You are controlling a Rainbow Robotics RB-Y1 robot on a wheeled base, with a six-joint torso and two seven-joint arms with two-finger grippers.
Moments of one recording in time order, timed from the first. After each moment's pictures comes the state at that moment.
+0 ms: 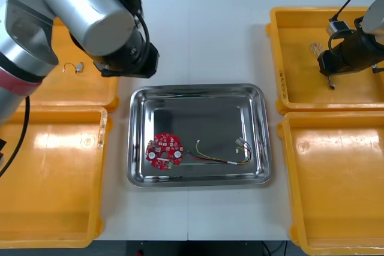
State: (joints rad) right arm -1.06 -0.61 0.04 -0.52 -0.64 1.12 1.95; left arm -0.94 0.62 -0.53 -1.80 0.70 1.75 -0.81
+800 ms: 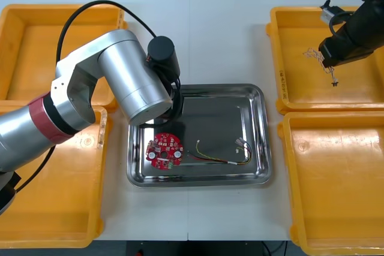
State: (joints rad) right arm -1.02 -0.61 -0.04 -0.90 -0.59 1.60 1.95; left arm -0.84 0.57 -0.79 -1.81 0.56 1.57 -0.63
